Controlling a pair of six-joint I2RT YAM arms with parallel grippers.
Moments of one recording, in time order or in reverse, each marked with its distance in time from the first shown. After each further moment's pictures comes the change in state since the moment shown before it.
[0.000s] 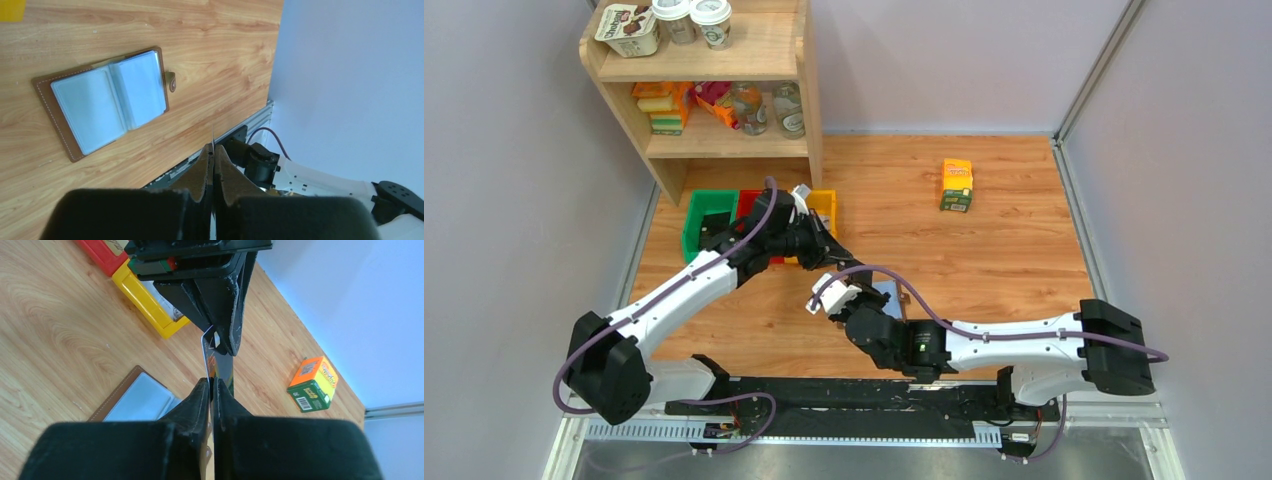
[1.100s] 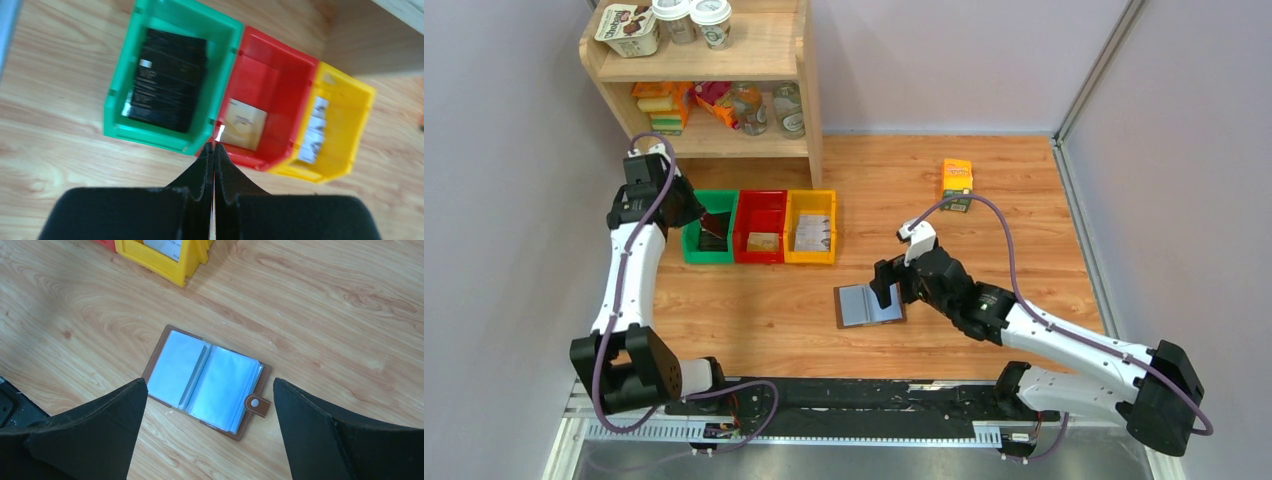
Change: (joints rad) left arm 0.778 0.003 0.217 -0.332 -0.224 0.754; right arm -0.498 -0.318 -0.136 -0.315 -0.678 0.652
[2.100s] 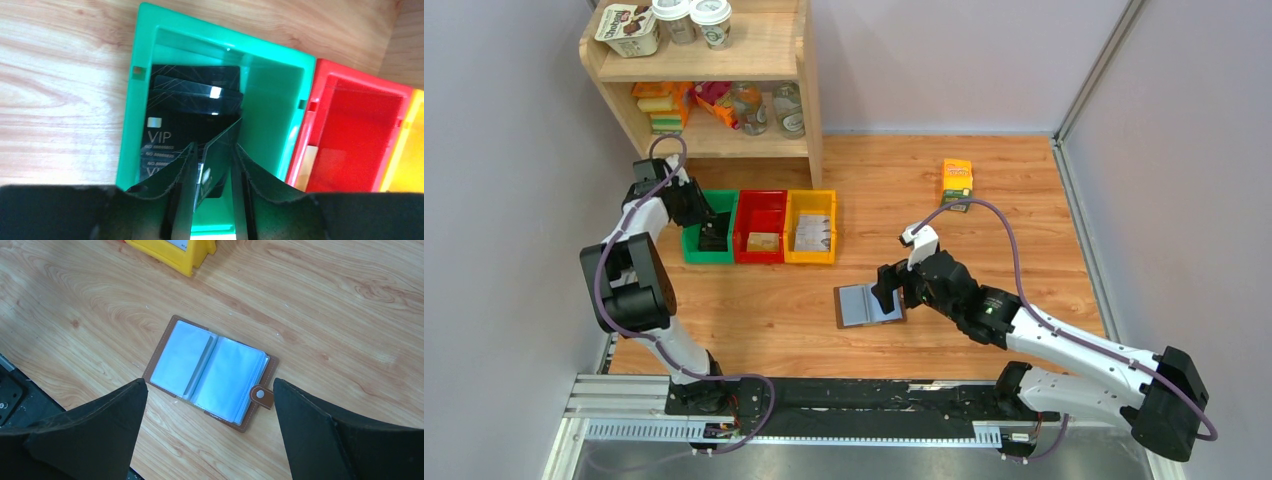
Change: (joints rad) left arm 0.120 0.466 0.029 0.275 0.188 0.167; right arm -0.001 -0.042 -0.030 -0.018 -0.045 0.011
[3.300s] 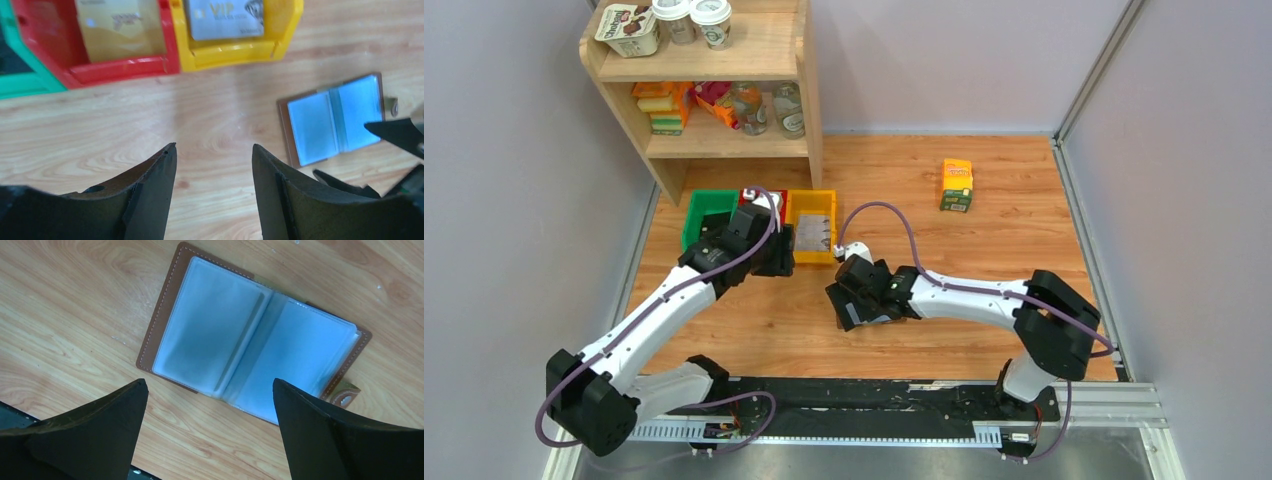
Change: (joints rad) left arm -0.814 -0.631 -0.243 -0.316 -0.515 -0.223; right arm 0.134 0.607 0.339 -0.253 0.012 0.139
